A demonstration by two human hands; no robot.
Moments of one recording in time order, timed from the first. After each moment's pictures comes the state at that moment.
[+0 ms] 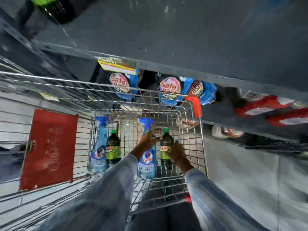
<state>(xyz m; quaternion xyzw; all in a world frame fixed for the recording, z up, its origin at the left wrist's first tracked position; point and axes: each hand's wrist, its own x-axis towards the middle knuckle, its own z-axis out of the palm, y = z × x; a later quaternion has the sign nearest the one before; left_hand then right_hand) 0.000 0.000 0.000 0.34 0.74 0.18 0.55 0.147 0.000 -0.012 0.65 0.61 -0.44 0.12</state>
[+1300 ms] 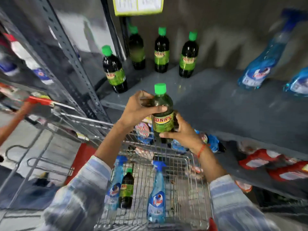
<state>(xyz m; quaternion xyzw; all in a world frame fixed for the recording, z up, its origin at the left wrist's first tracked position) -0.090 0.055 0.370 0.45 0.63 0.52 0.35 0.080 0.091 0.319 0.37 0.67 -0.60 -0.22</state>
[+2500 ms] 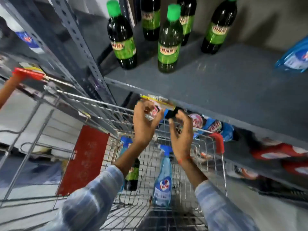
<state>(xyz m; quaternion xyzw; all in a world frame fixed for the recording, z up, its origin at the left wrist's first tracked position) -0.103 0.032 0.241 0.38 0.69 0.59 0.18 0.015 0.057 0.211 0.48 0.66 -0.36 -0.46</state>
